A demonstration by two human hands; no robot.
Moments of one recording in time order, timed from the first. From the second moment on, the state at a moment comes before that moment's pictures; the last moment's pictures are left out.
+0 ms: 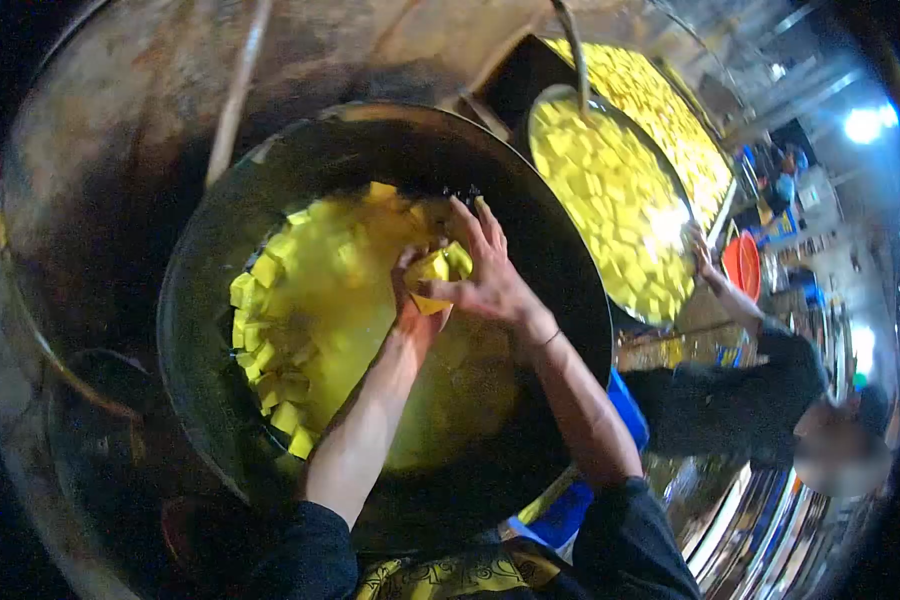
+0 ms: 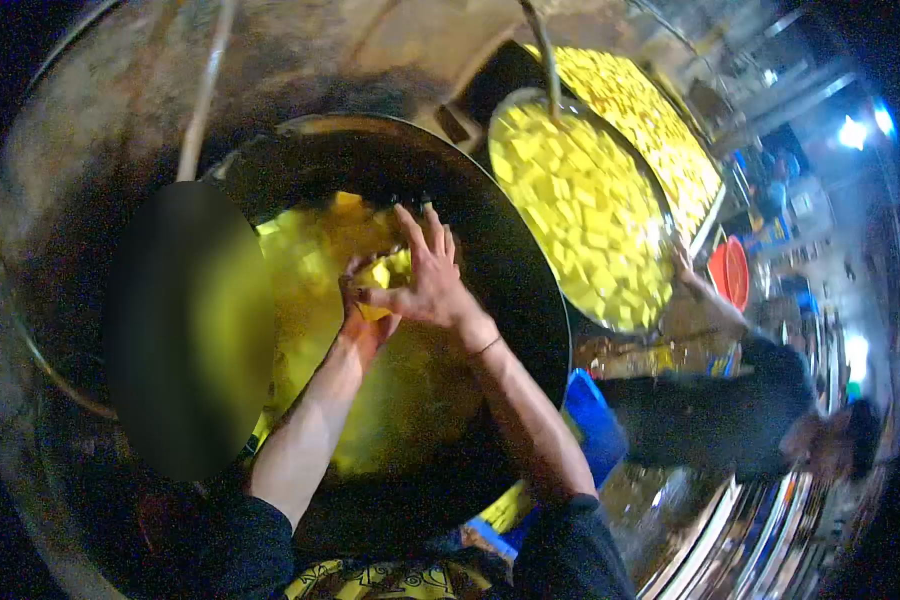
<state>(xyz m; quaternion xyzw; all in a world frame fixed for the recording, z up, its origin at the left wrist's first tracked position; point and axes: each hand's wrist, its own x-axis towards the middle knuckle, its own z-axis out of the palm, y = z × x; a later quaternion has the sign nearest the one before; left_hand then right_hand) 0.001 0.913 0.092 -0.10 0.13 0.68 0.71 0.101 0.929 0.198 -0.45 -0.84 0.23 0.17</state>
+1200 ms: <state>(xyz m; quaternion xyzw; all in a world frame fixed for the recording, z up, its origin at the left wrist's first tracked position) 0.267 0.834 0.188 0.82 0.51 0.23 0.12 0.663 0.692 -0.213 -0.79 -0.46 0.38 -0.10</state>
